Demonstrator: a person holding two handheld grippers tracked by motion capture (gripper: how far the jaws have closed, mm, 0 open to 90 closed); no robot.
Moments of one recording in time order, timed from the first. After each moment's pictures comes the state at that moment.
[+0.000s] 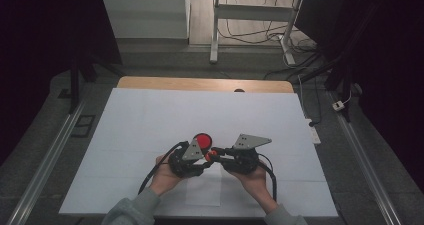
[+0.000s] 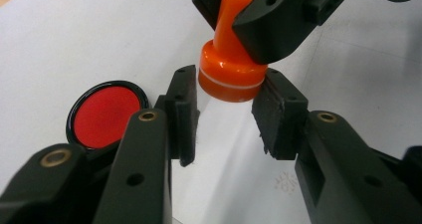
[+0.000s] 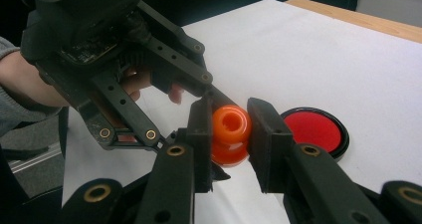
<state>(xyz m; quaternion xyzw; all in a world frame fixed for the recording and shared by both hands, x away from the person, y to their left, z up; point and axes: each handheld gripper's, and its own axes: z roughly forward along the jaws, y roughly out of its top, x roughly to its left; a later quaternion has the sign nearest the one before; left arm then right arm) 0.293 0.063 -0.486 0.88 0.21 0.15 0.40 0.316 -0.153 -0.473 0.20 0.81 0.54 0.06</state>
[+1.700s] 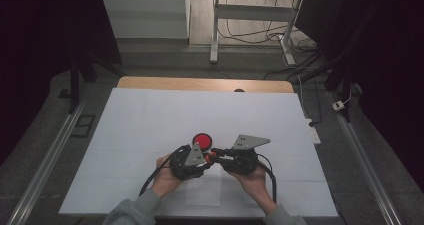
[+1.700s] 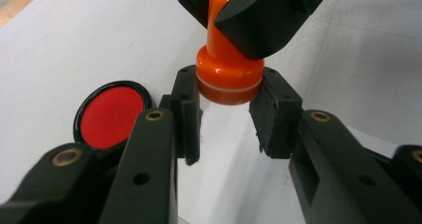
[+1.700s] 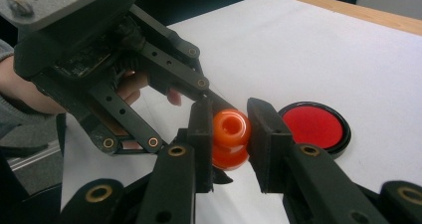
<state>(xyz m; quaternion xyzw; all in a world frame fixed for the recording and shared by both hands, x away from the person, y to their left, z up) 0.287 0.058 -0.493 0.88 0.20 0.18 0.39 0.316 -0.151 -0.475 0.21 0.82 0.53 0.06</state>
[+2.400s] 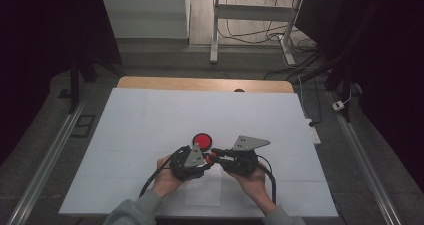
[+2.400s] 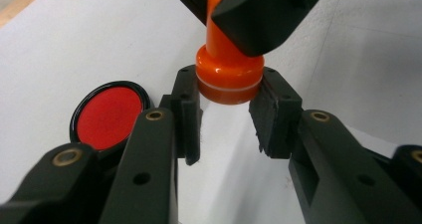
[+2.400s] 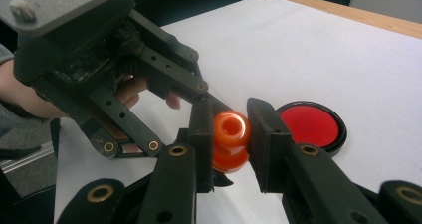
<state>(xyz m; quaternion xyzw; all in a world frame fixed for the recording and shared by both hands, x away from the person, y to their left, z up) 0.287 0.058 -0.498 0.88 0.19 0.19 0.39 0.313 -0.151 -0.477 0.21 0.82 0.53 0.07</state>
